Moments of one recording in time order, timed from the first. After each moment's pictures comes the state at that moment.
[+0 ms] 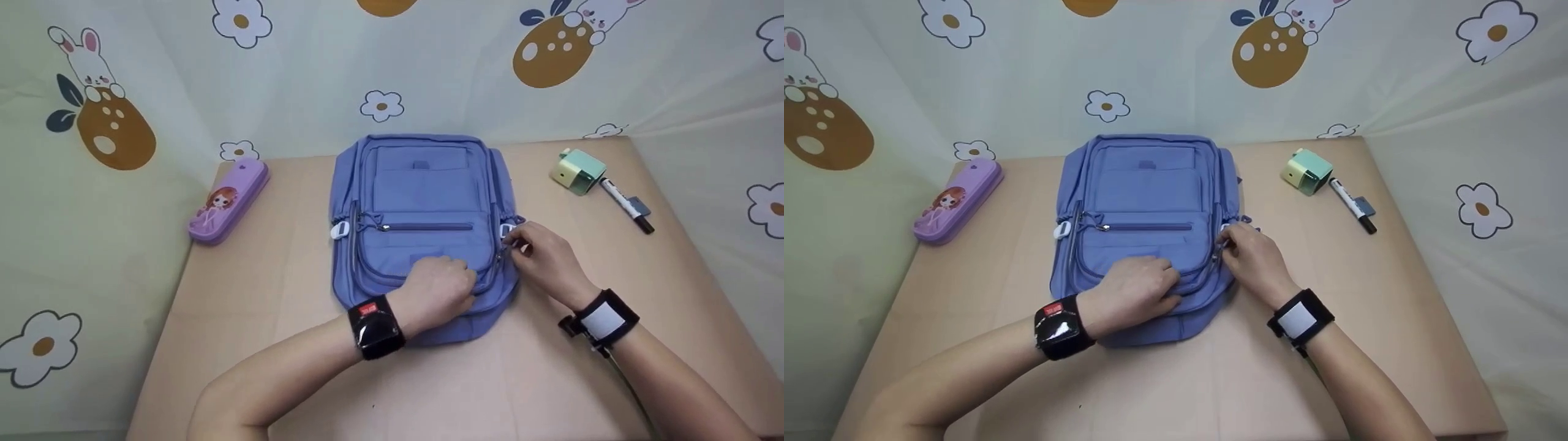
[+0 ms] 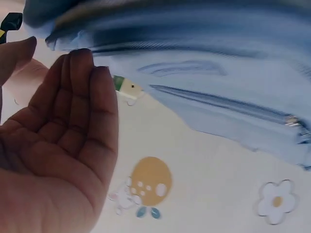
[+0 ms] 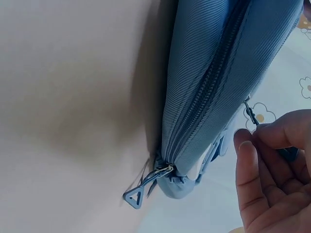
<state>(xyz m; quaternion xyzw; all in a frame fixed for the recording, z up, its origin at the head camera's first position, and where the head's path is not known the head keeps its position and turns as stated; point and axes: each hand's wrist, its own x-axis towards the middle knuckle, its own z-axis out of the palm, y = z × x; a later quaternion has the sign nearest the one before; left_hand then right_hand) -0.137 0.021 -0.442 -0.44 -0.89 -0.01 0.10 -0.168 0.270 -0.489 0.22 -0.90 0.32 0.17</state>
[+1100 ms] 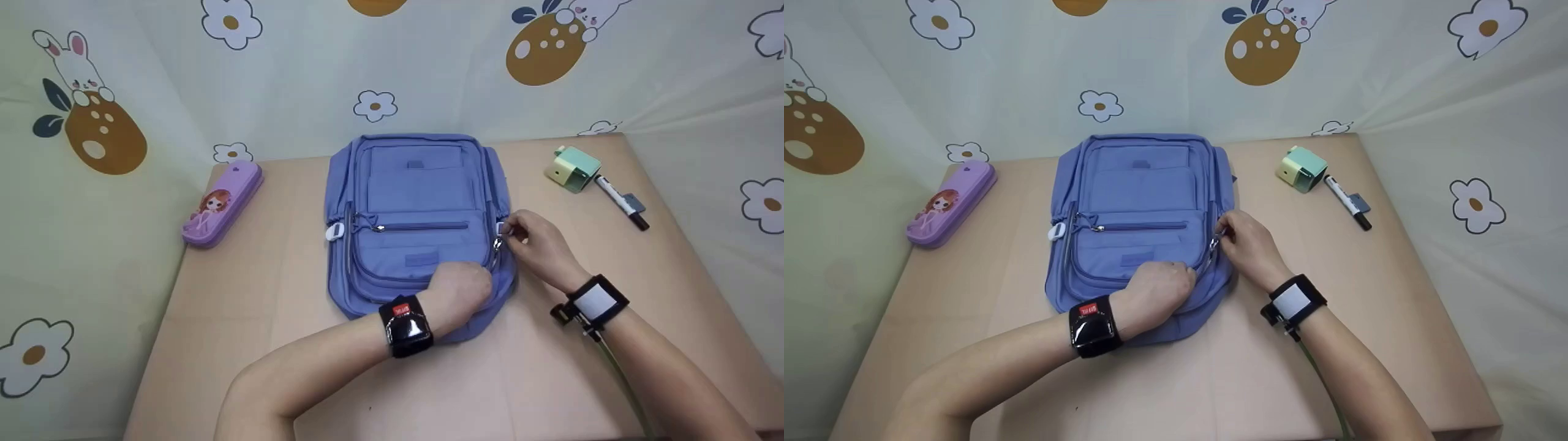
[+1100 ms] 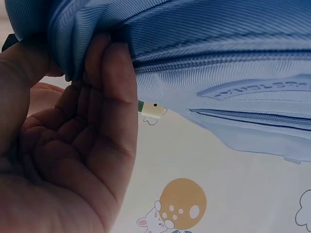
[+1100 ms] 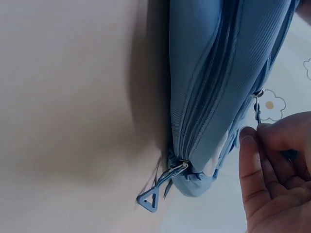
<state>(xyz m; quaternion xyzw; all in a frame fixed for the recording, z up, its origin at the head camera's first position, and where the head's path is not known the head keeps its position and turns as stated) -0.134 0.074 -0.451 -0.37 -0.92 0.12 0.01 -0.189 0.275 -0.491 0.19 -0.90 0.36 0.14</state>
